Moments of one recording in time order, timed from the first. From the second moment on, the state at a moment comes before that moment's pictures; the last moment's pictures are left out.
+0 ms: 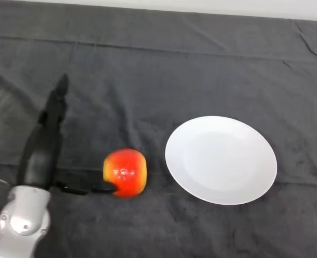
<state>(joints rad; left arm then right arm) -0.20 0.35 -0.18 0.26 0.18 -0.24 0.19 0.03 -0.44 -0.07 1.07 1.03 -0.90 0.06</state>
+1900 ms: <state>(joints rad) -0.47 0.29 -0.45 0.48 0.14 -0.19 0.25 0.03 -0.44 -0.07 1.07 1.03 -0.90 0.06</state>
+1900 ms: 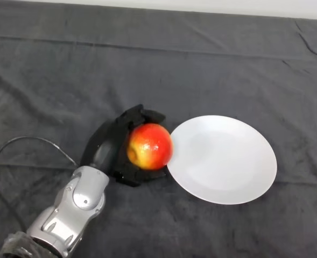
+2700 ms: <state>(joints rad) -0.68 0.17 -0.67 0.62 0.08 -0.21 0.40 0.03 -0.44 -0.06 1.07 1.03 -0.91 0.06</state>
